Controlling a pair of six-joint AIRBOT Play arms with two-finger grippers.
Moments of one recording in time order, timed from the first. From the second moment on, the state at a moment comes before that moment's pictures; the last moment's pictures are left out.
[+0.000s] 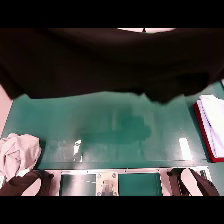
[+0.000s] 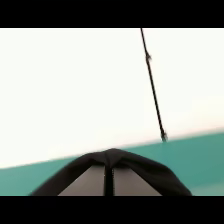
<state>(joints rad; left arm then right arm) -0.04 -0.91 1.90 1.29 -1.32 -1.49 -0.62 -0.82 1.79 -0.83 1.16 1.54</state>
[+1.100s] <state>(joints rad) 0.02 -1.62 1.41 0.86 -0.90 -1.31 -0.36 -1.64 1.29 -0.85 0.95 1.35</state>
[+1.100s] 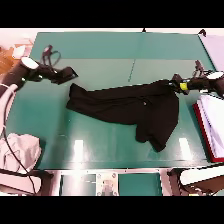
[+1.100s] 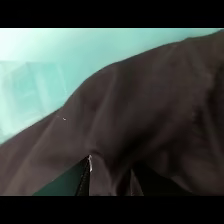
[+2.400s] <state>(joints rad) 0.09 -1.69 1.22 0.96 -1.19 -1.00 -0.61 -1.43 1.04 -0.89 1.20 1.30</state>
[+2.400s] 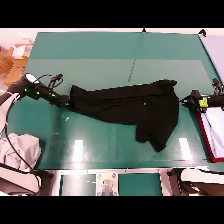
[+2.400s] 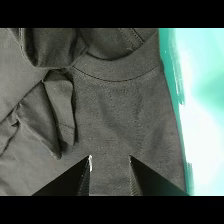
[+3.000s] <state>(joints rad) 0.09 -1.69 1.22 1.09 -1.34 -1.11 -0.77 -1.42 0.94 -0.95 1.29 1.34</state>
